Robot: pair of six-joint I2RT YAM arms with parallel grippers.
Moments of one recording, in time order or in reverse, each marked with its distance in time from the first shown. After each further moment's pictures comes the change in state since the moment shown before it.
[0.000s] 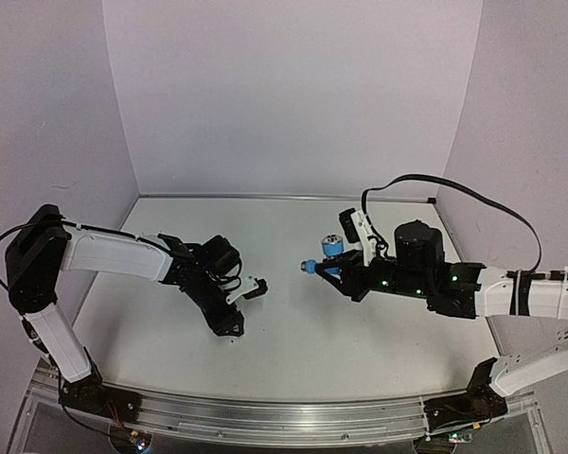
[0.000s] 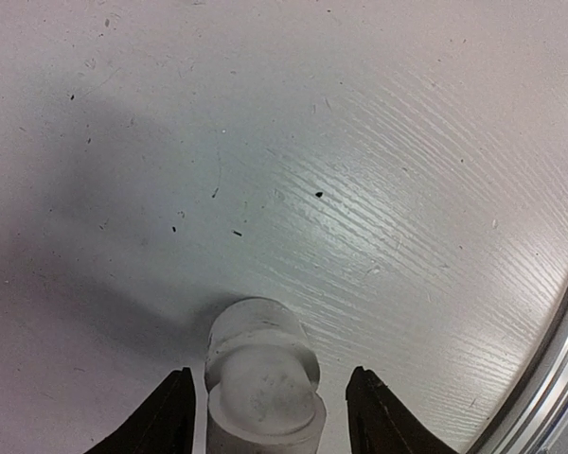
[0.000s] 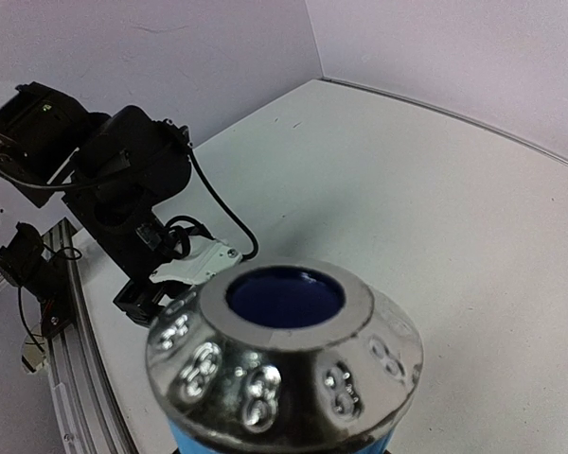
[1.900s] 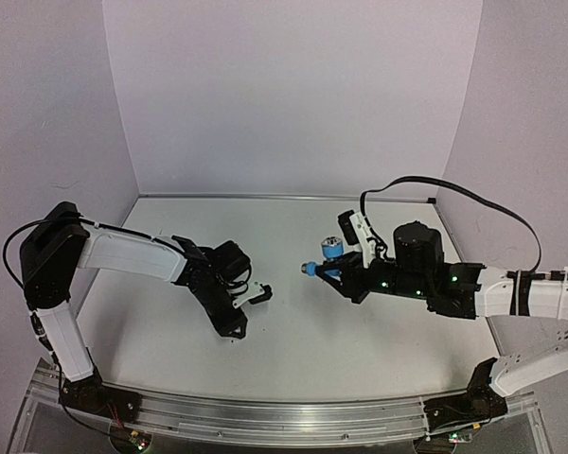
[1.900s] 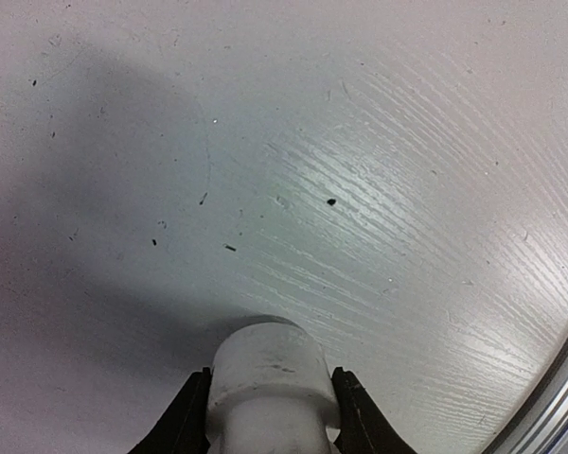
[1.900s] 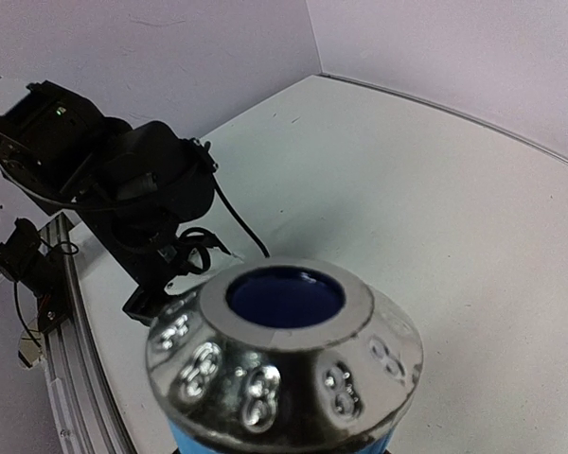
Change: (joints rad) left arm -0.024 0.095 0.064 -0.045 -0.033 -0.019; right arm 0.005 0.000 0.000 -0.011 0.008 -0.009
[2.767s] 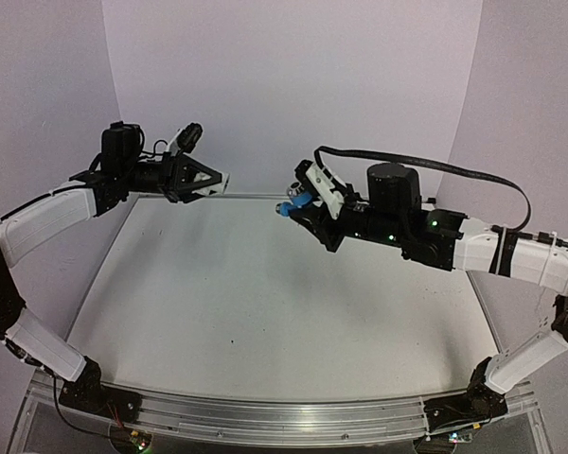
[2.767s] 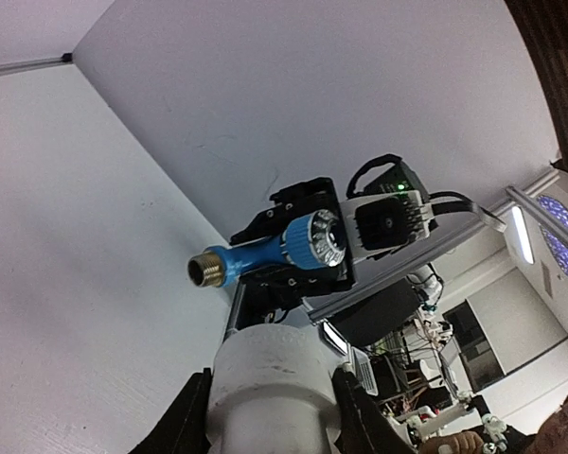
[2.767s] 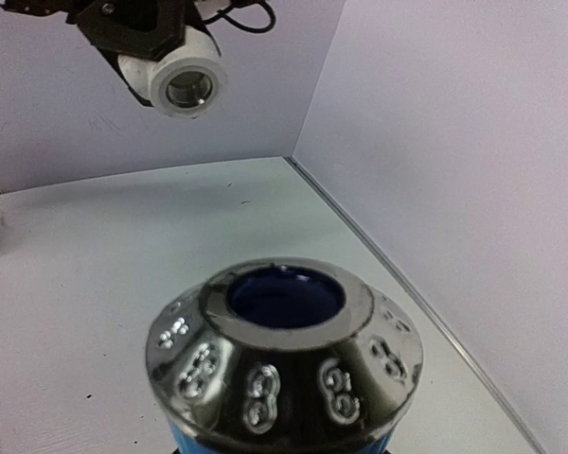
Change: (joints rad) left arm 0.527 -0.359 0.171 0.566 1.053 -0.813; right arm 0.000 0.217 0.449 -0.142 0.070 -0.528
